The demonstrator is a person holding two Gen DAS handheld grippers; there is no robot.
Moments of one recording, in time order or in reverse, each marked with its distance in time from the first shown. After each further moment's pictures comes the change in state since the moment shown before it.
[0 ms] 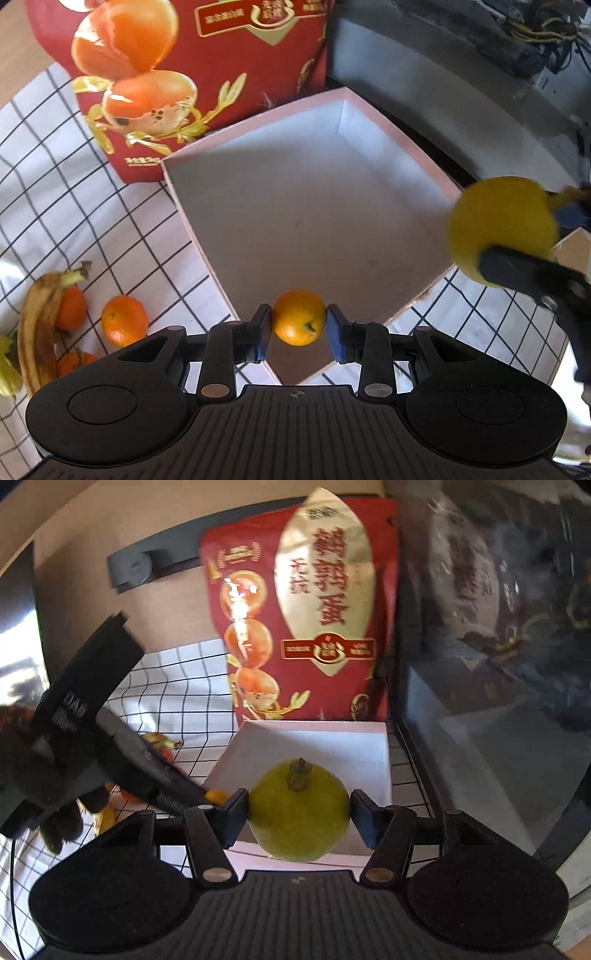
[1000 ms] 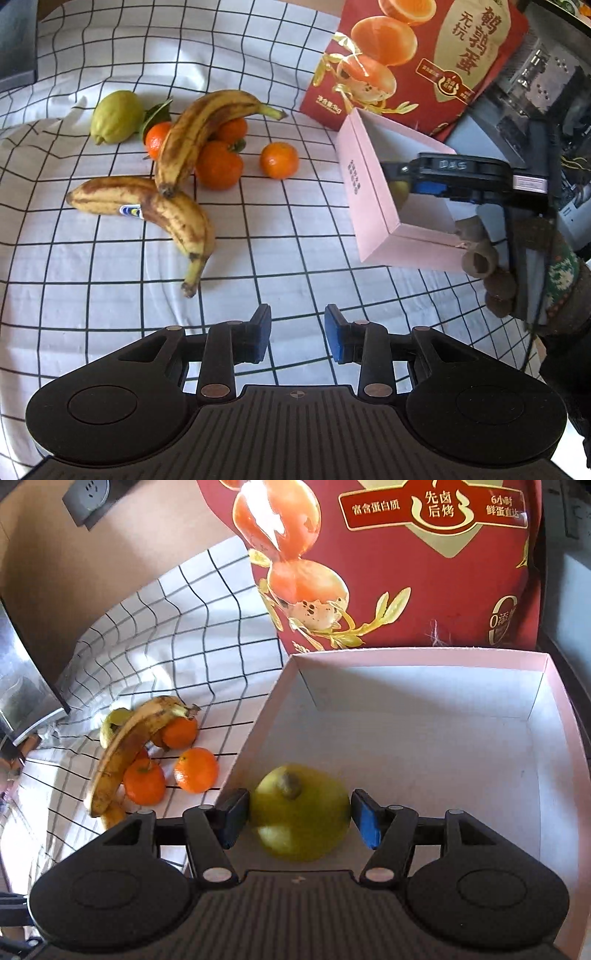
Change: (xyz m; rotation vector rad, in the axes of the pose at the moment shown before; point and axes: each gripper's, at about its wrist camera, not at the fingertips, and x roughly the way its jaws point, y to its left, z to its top) left arm -0.069 0.072 -0.191 -0.565 -0.231 -0.018; right arm 0.170 0.018 0.022 0.084 0.290 0.239
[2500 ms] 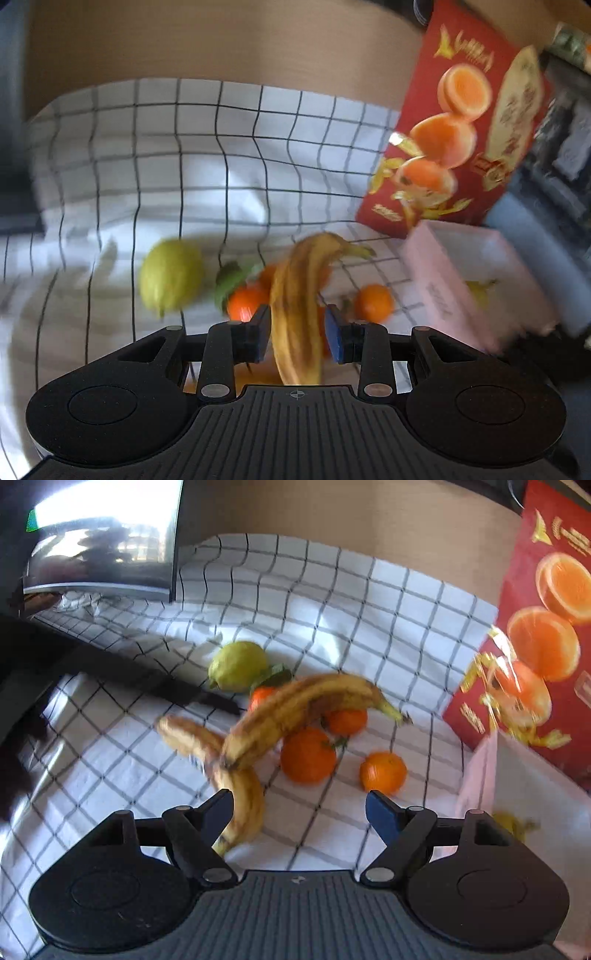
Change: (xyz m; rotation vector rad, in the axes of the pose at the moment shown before) left arm 0.013 0.086 0.116 0.160 -0.183 0.022; right arm 0.025 0.221 -0.067 -0.487 0.012 -0.228
